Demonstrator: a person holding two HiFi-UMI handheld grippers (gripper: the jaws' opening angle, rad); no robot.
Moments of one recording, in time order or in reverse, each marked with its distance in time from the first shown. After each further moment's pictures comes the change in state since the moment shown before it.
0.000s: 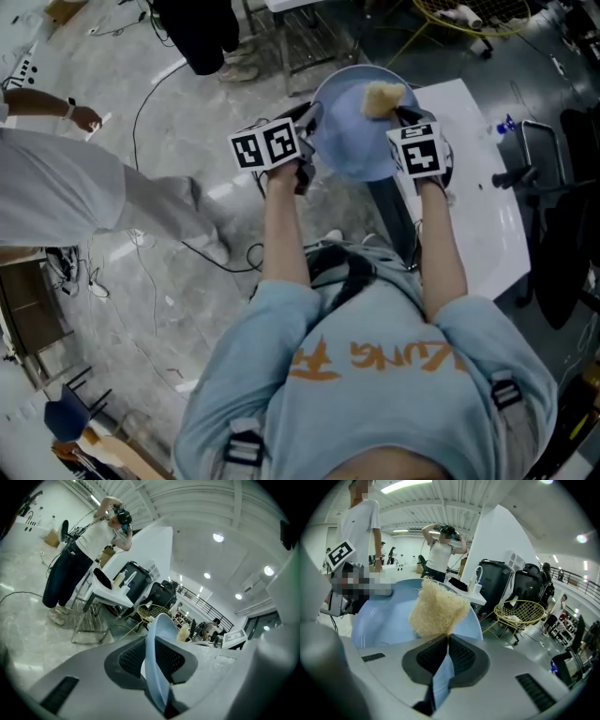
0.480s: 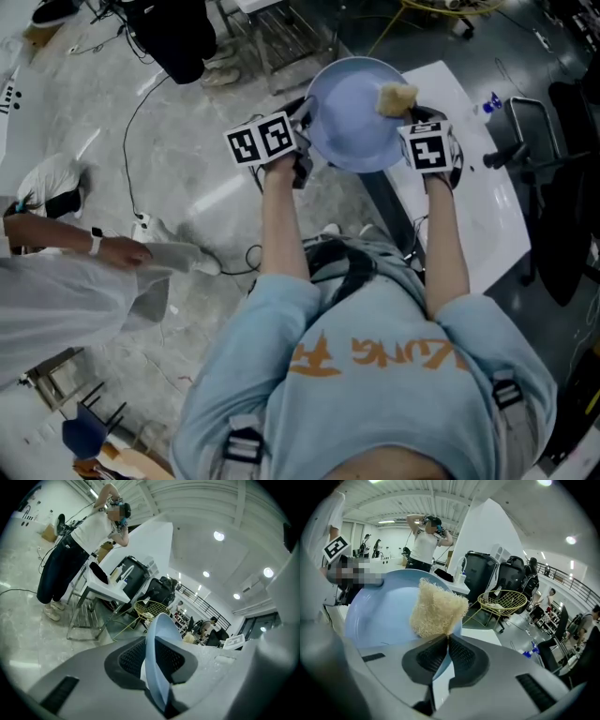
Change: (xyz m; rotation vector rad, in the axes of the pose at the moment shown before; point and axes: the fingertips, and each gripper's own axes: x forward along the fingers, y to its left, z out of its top) left arm 0.029 -0.016 -0.011 -0.010 0.038 -0.029; right arm -0.025 -0.058 -0.044 0.058 0.063 -0.144
